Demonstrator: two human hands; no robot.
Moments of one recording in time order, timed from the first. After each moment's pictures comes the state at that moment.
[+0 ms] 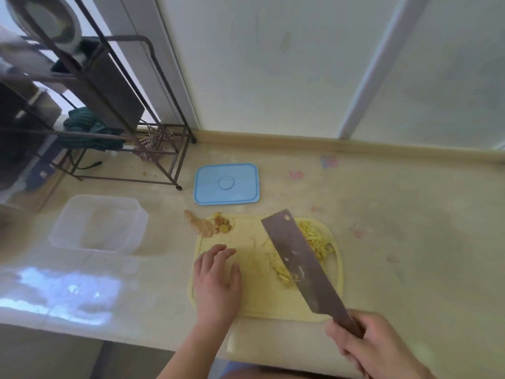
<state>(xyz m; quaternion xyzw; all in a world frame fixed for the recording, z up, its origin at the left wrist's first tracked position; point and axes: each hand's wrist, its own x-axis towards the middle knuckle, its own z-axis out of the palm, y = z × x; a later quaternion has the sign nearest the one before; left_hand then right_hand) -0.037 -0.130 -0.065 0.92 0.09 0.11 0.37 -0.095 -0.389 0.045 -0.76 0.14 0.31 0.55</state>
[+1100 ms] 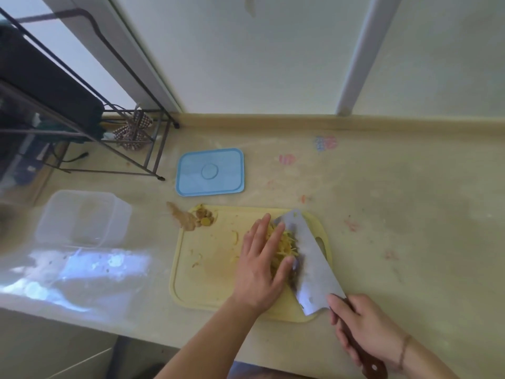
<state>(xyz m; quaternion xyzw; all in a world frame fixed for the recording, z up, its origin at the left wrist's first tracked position) -0.008 -0.229 -0.076 0.93 -0.11 0.03 0.35 -0.060 -0.443 -0.025 -0.69 0.20 0.41 0.56</state>
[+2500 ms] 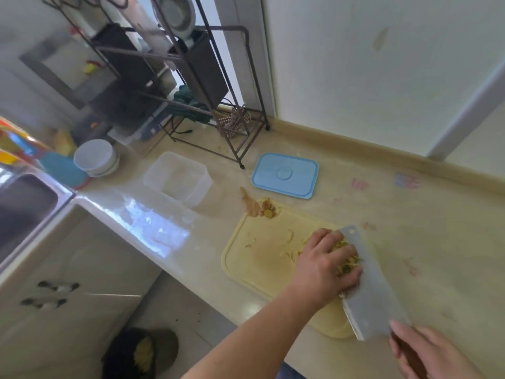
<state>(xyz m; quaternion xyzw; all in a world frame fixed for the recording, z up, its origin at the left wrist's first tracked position) 0.006 -0.262 -0.059 0.91 -0.09 0.19 0.35 -0.034 -0.470 0.009 -0.68 0.18 0.42 0.58</state>
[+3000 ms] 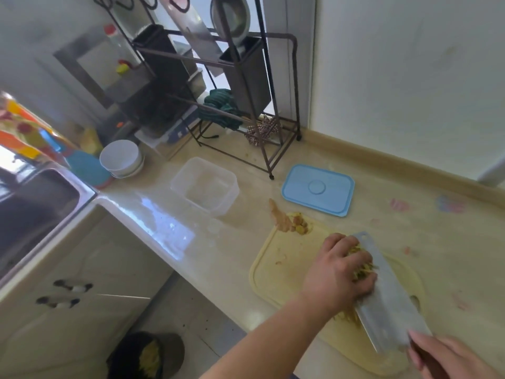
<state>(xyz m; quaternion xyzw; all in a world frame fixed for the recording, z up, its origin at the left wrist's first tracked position) 0.020 -0.211 -0.052 0.91 -0.08 0.18 0.36 -0.011 -0.419 0.026 -0.72 0.14 0.42 0.54</state>
